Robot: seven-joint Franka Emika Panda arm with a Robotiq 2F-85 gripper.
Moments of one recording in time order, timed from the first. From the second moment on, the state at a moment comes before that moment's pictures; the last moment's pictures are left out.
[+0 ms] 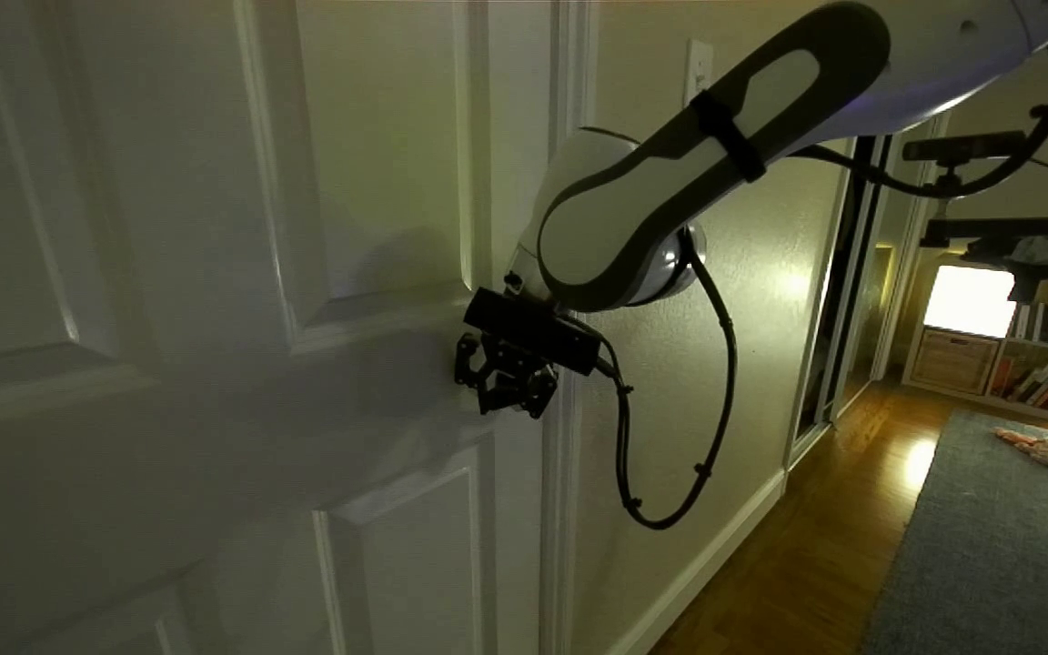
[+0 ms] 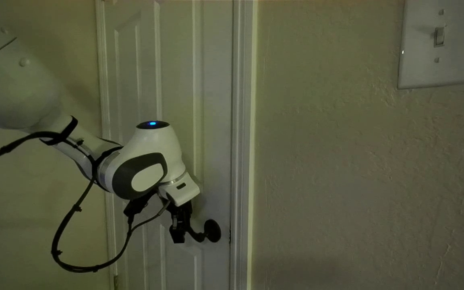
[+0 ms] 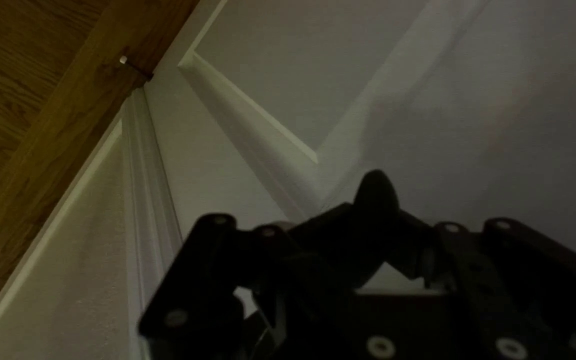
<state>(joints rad) 0.19 0.86 -0.03 -1.43 0.19 2.71 0.99</state>
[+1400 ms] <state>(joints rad) 0.17 0.51 -0.02 -1.65 0.20 2.43 0.90</state>
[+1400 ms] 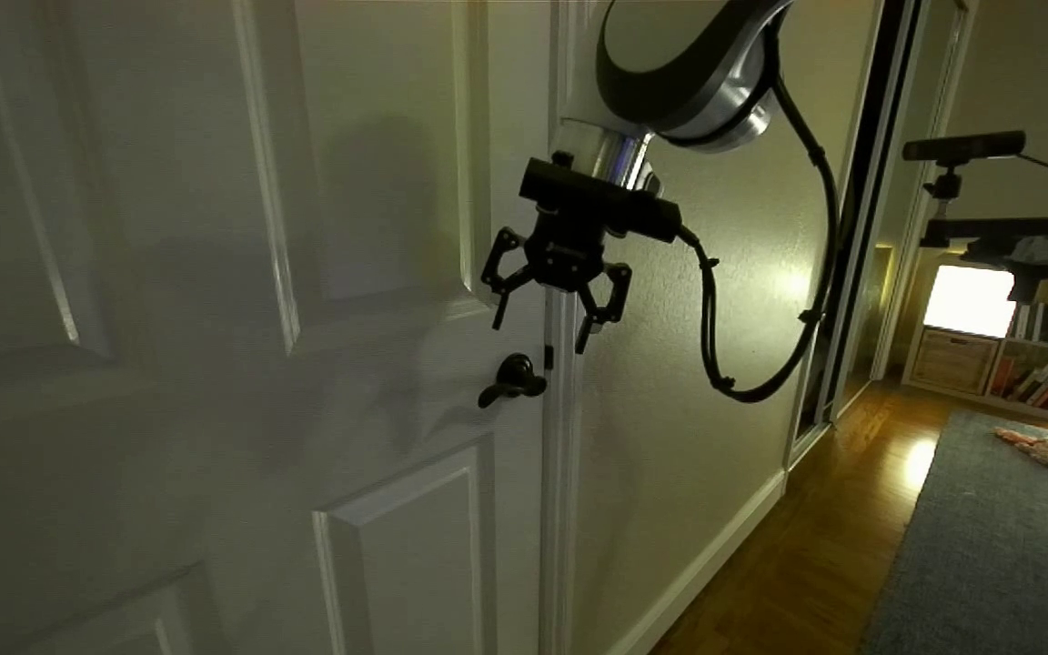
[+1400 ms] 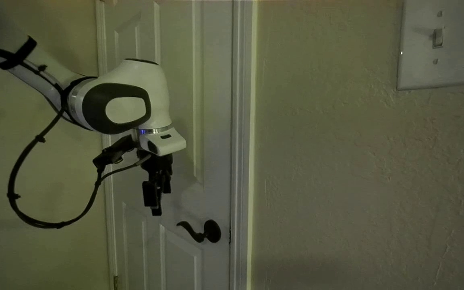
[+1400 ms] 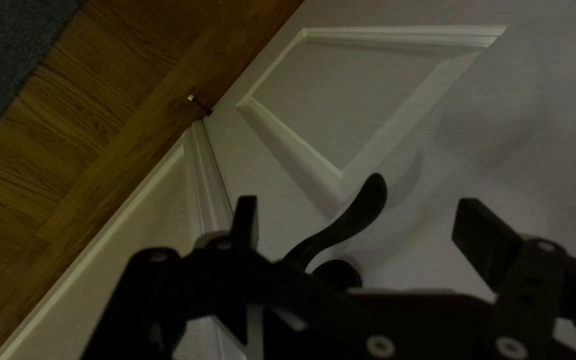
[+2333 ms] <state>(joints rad) 0.17 0.70 -0.05 -1.50 0.20 2.42 0.93</state>
